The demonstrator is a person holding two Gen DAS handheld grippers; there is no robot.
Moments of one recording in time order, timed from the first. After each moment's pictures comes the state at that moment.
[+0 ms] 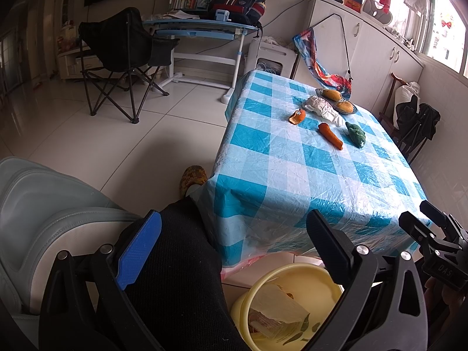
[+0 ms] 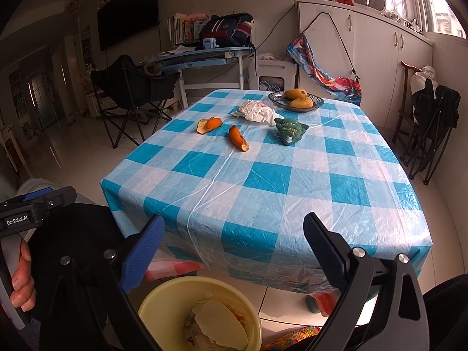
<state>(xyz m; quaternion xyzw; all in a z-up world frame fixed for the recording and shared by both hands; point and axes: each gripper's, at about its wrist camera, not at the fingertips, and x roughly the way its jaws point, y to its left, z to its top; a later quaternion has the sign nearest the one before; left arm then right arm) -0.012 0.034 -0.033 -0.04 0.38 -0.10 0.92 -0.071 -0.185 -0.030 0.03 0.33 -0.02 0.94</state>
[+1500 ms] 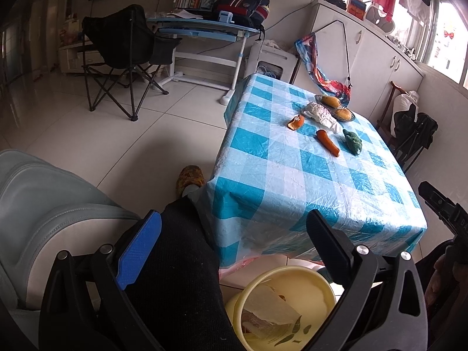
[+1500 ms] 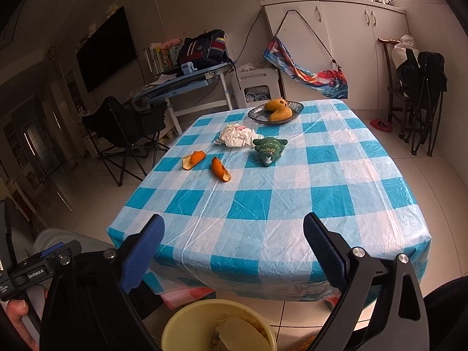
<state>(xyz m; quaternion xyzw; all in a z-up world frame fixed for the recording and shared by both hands) -0.016 0.040 -0.033 -0.06 0.38 -0.10 0.92 -0.067 -0.229 0.000 0.14 0.29 -0.03 0.95</state>
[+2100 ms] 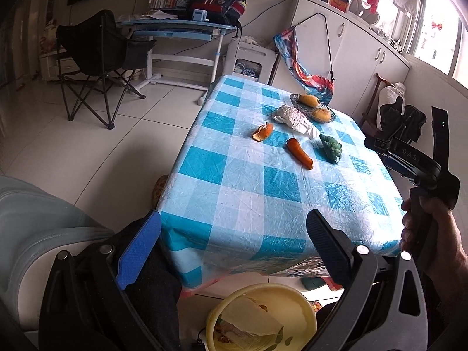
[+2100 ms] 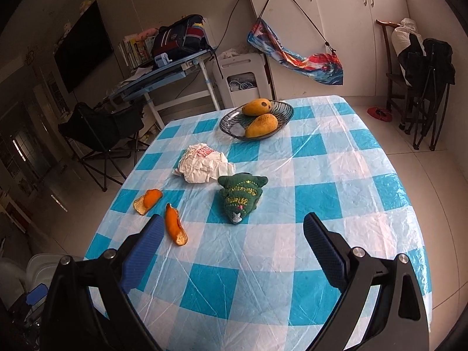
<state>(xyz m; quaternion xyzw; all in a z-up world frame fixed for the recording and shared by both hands) 0.024 -0.022 -0.013 -0.05 0.38 -0.15 0.91 0.059 -0.295 -0.008 0.16 0.35 -0.05 0.92</state>
